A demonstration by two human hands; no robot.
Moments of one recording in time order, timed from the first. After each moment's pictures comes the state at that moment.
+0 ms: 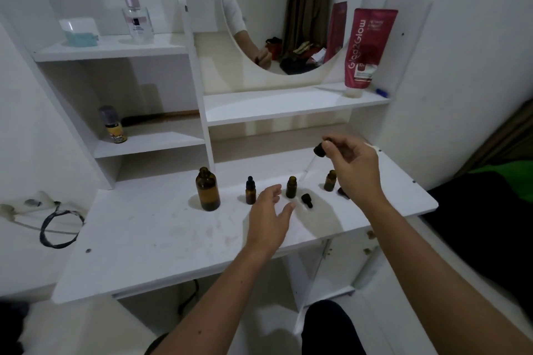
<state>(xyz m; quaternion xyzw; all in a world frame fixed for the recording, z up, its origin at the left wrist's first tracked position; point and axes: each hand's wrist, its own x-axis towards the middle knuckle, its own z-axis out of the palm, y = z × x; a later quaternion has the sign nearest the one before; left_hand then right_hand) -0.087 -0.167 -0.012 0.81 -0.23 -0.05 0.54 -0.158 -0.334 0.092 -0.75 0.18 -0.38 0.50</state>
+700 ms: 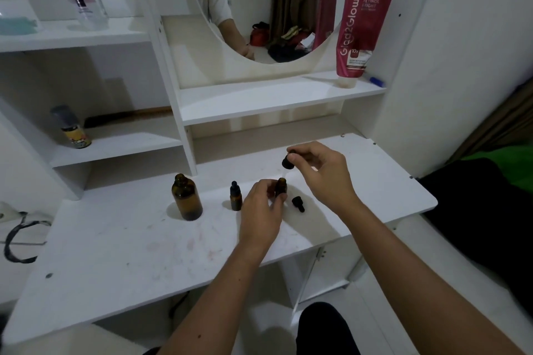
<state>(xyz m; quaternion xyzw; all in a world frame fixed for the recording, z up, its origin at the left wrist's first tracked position) -0.057 -0.198 -0.026 0.80 -0.26 -0.01 0.54 -0.120 -0.338 0.053 -0.80 0.09 -0.34 0.49</state>
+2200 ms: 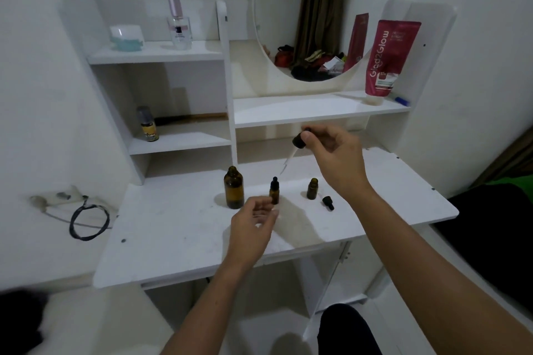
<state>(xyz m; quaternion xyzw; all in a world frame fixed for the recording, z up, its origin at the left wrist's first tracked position) -0.073 -0.072 -0.006 0.77 -0.21 -0.03 0.60 -0.118 -0.260 0.124 -0.76 0.06 -0.37 0.53</state>
